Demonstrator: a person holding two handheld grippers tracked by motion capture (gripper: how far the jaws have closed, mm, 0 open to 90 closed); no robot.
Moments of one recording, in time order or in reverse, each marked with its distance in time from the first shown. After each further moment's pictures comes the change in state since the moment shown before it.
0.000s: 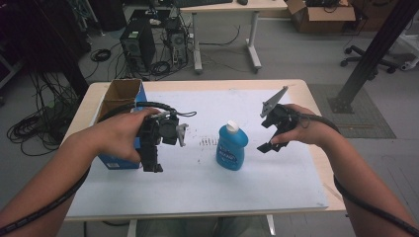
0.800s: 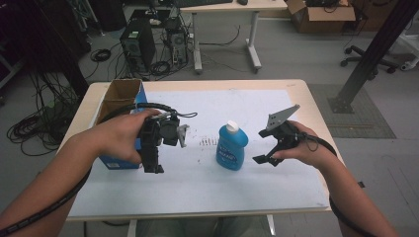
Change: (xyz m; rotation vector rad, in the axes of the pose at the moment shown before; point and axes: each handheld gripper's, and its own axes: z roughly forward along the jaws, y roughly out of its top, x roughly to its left) left arm -0.001 0.000 0.002 -0.006 -0.004 -0.001; right arm 0.026 -0.032 0.022 -0.237 -0.014 0.041
